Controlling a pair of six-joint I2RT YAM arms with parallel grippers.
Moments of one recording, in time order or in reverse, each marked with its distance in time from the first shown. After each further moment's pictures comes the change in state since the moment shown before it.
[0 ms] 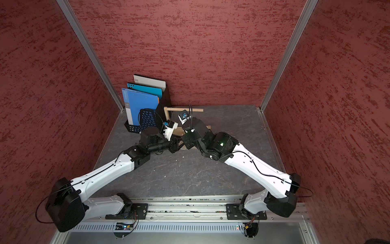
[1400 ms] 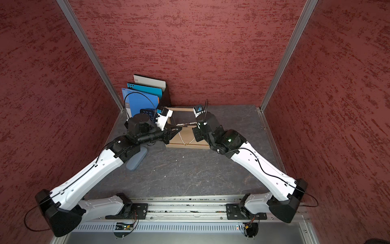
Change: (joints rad) left arm 0.012 -0.033 0.383 -0.407 -0.067 0.123; right arm -0.212 -0.065 -0.122 0.107 -0.073 0.040
